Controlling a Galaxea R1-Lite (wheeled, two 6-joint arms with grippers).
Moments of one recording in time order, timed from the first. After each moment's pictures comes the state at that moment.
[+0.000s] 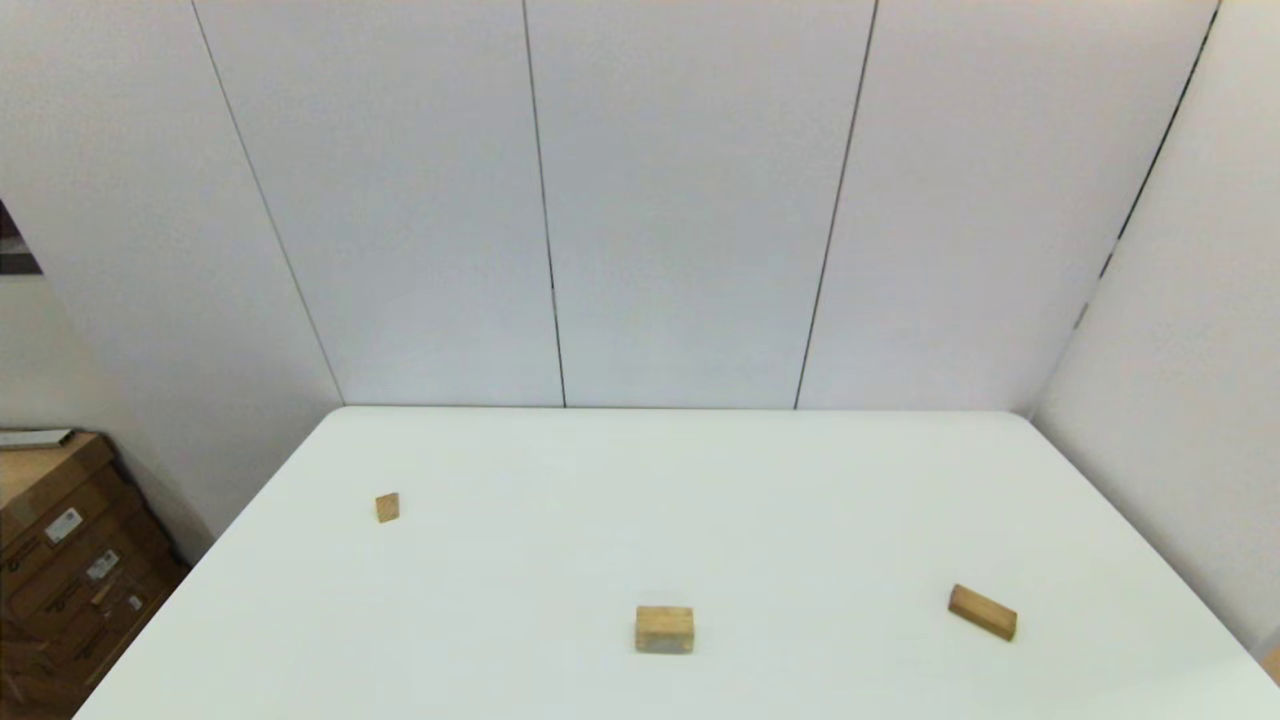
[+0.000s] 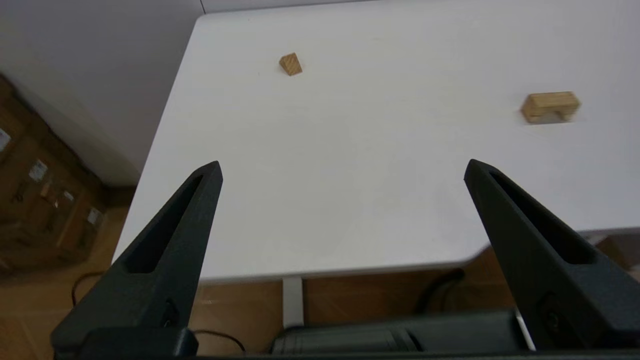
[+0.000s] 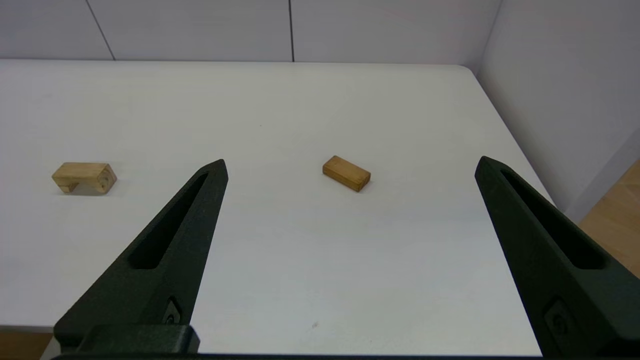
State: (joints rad) left arm -0.01 0.01 -0.36 0.59 -0.05 0.03; right arm 0.00 0.00 -0.05 0.12 0.00 0.00
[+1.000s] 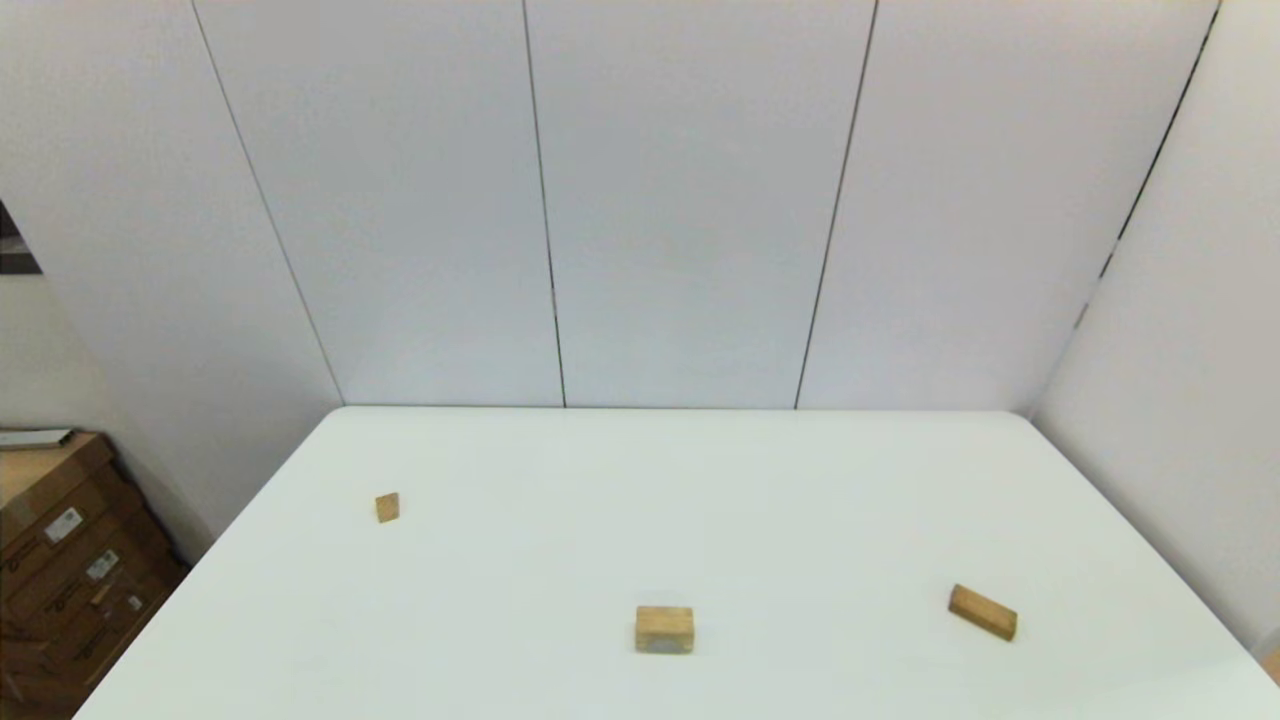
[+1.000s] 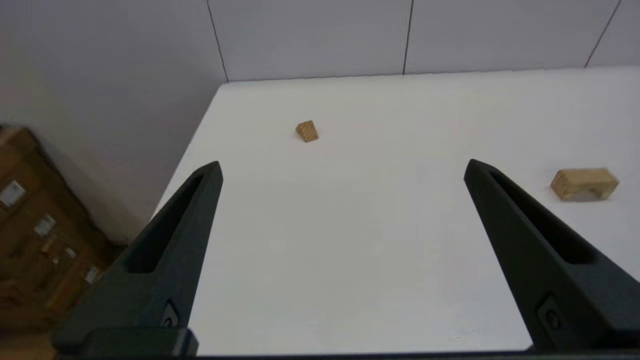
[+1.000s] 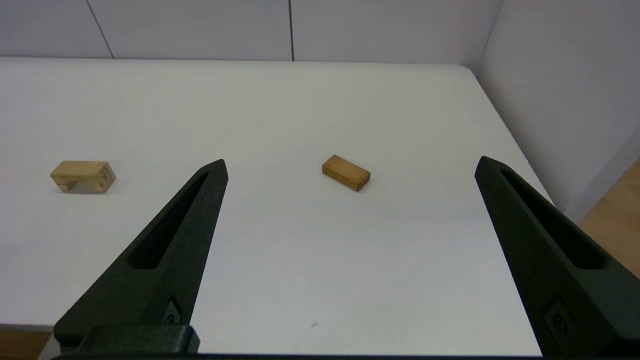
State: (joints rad) left arm -0.01 0.00 -0.03 0.07 0.00 0.01; right arm 0.00 0.00 -0.05 0.12 0.00 -0.01
